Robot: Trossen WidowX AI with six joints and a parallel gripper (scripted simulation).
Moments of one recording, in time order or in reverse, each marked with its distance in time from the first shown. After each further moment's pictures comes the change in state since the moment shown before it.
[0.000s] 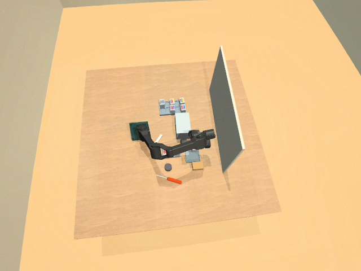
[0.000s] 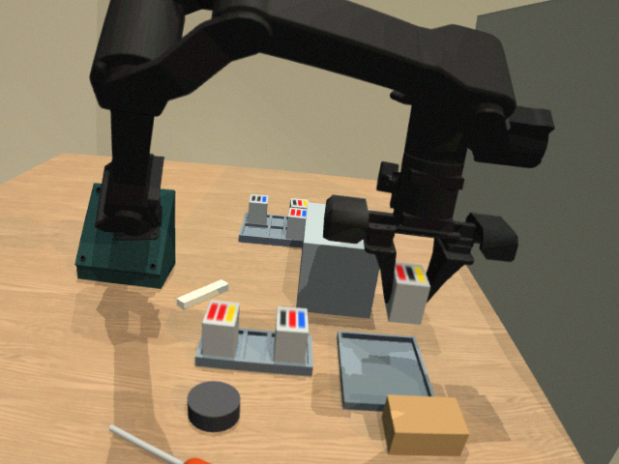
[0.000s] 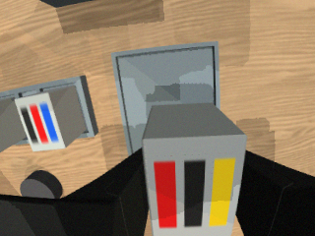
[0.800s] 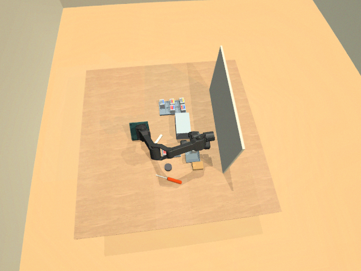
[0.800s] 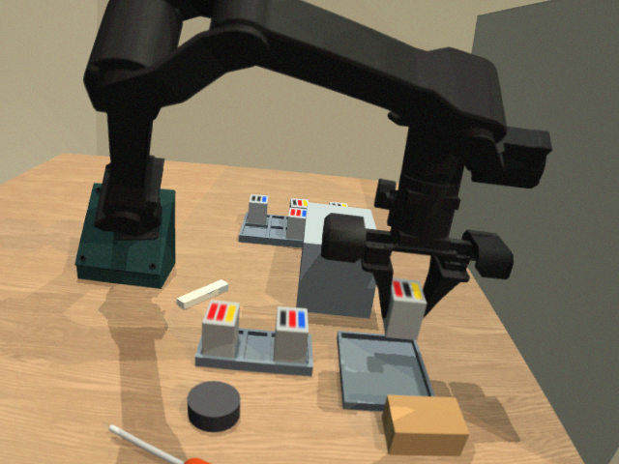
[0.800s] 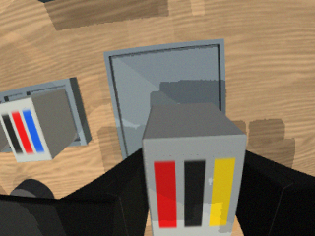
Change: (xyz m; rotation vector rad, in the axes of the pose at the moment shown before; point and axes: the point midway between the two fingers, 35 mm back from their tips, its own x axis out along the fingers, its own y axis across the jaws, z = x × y) arm 0.019 0.000 0.000 0.000 0.000 -0.001
